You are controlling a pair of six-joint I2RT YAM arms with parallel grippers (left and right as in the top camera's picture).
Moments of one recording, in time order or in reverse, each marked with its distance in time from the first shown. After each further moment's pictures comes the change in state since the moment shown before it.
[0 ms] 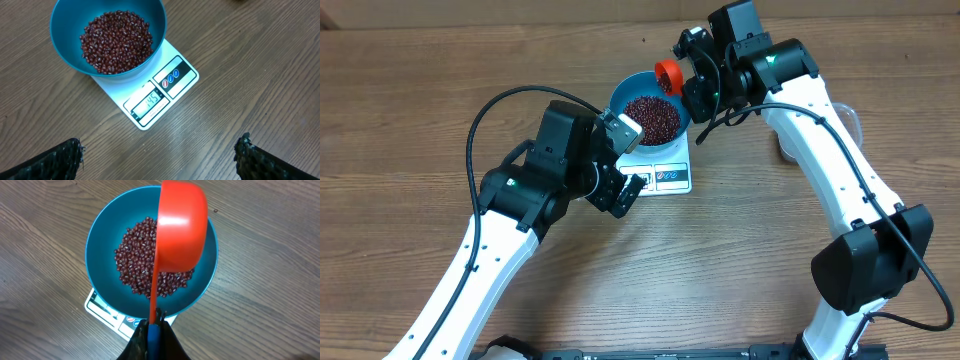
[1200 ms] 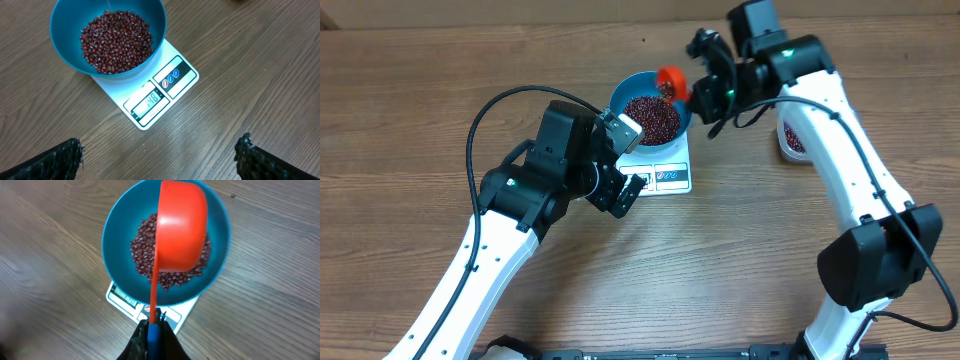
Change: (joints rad) left arm 0.000 0.000 0.000 0.000 0.000 0.000; right arm -0.082 0.000 0.000 -0.058 -0.175 0.016
